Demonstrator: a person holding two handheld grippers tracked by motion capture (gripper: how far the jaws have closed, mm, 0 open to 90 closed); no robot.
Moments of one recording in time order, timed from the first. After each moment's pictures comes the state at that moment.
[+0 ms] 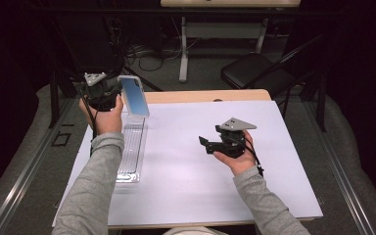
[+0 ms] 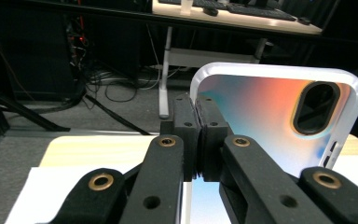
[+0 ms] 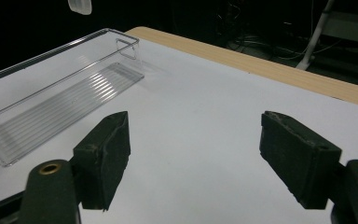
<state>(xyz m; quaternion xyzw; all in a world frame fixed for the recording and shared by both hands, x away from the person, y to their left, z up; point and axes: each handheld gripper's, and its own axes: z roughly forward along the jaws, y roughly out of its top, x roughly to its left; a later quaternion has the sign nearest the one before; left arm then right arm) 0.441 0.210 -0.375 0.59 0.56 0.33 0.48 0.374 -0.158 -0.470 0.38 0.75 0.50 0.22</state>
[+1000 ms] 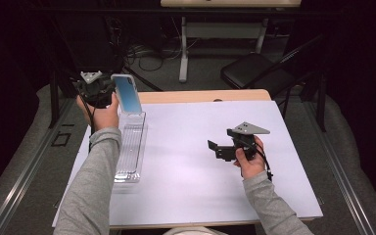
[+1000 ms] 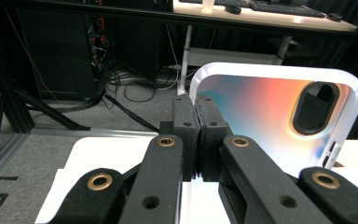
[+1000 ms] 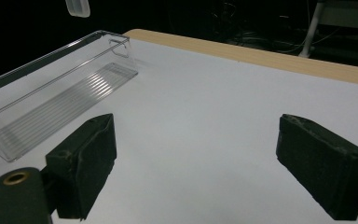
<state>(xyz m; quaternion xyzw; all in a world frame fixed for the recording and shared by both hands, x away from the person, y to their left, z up) 0.464 0.226 -0.389 0.57 0.57 0.36 0.46 0.366 -0.186 -0.480 0.41 0.73 0.51 0.20</state>
